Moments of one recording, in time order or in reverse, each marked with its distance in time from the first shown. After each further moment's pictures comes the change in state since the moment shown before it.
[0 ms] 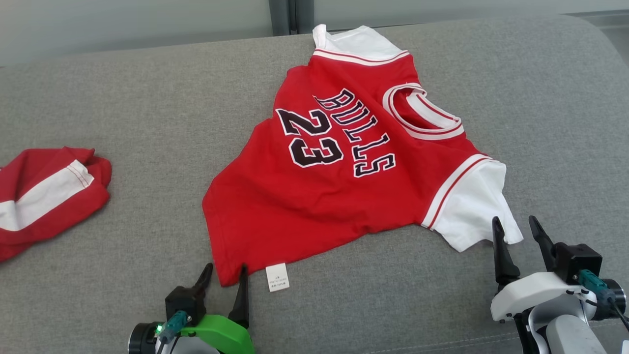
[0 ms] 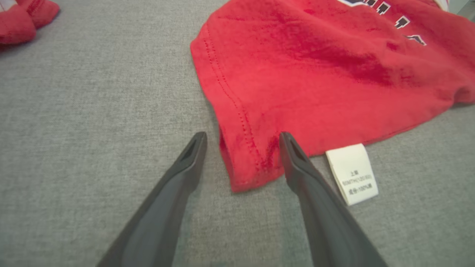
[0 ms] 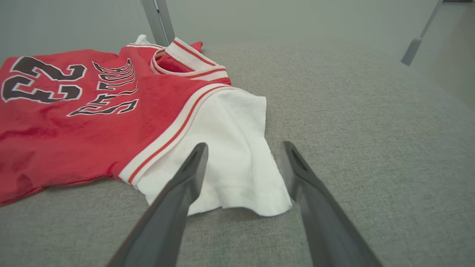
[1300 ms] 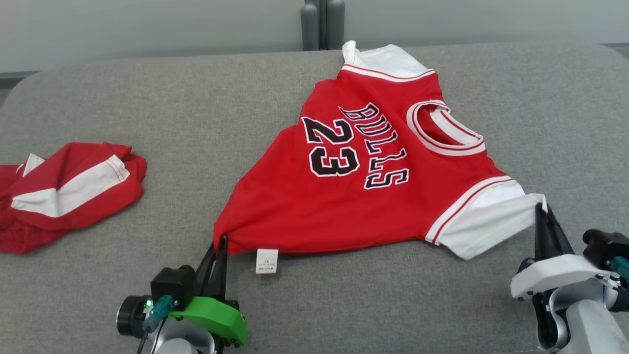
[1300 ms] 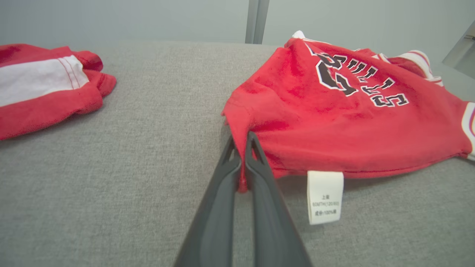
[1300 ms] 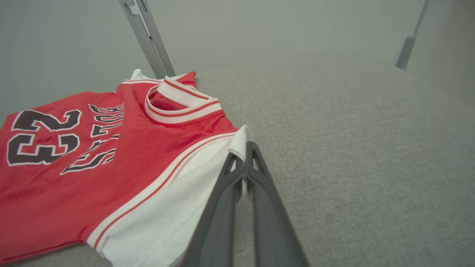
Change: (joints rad) left arm -0.008 0.000 0.047 -0.089 0.045 -0.051 0.000; right arm -0.062 -0.011 -0.088 0.081 0.100 0.000 0.000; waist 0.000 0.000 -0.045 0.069
